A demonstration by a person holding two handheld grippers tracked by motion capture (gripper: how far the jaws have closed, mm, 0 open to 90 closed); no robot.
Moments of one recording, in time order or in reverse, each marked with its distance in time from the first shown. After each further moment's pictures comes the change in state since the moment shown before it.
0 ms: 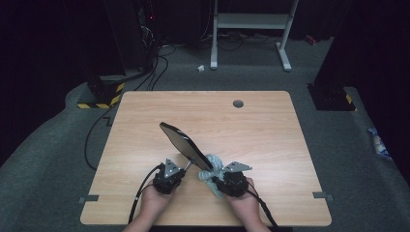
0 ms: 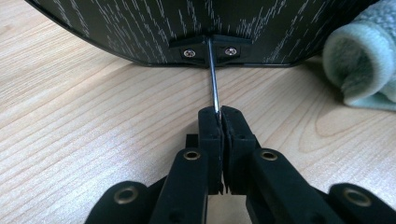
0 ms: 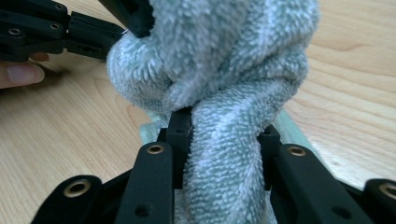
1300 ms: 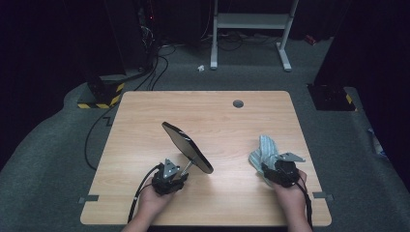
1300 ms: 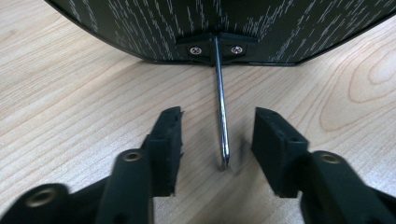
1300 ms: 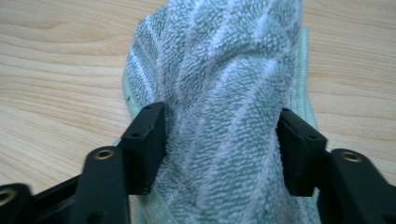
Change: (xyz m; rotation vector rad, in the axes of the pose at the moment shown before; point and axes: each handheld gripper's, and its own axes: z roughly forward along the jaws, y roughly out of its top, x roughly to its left) left arm 0.004 -0.002 -0.002 0.000 -0.001 0.013; right arm -0.128 -0.027 -0.070 0.010 -0.363 0.137
